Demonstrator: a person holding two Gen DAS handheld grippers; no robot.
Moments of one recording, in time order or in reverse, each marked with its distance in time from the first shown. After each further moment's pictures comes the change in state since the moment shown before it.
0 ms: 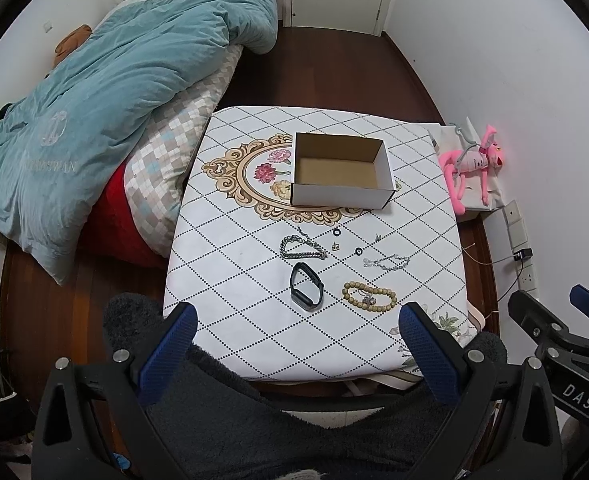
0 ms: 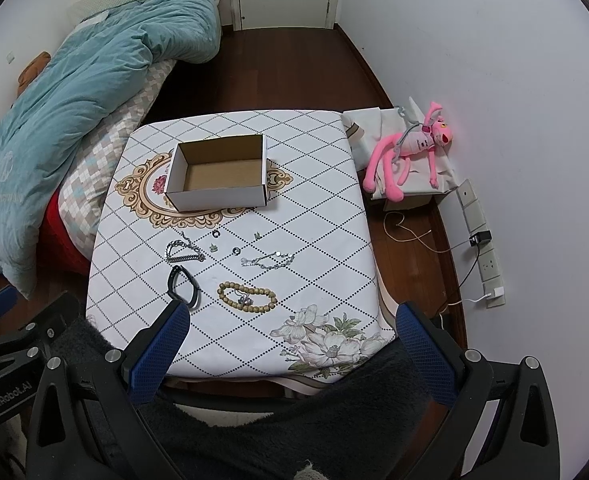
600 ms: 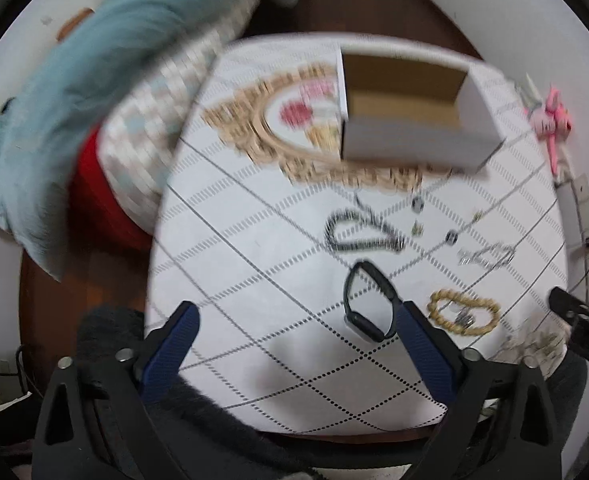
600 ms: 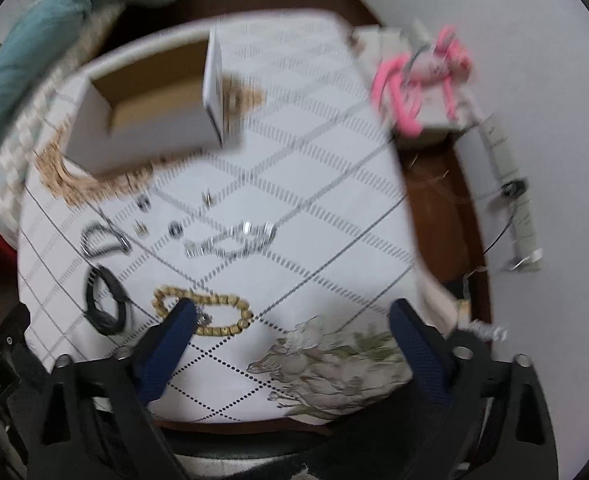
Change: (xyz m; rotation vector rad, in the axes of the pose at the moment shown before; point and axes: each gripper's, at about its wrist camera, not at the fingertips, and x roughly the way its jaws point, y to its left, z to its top) left arm 0.187 0.020 -0.002 0.022 0.159 0.140; right arm 0.221 -0.011 -0.002 0.077 0.256 -0.022
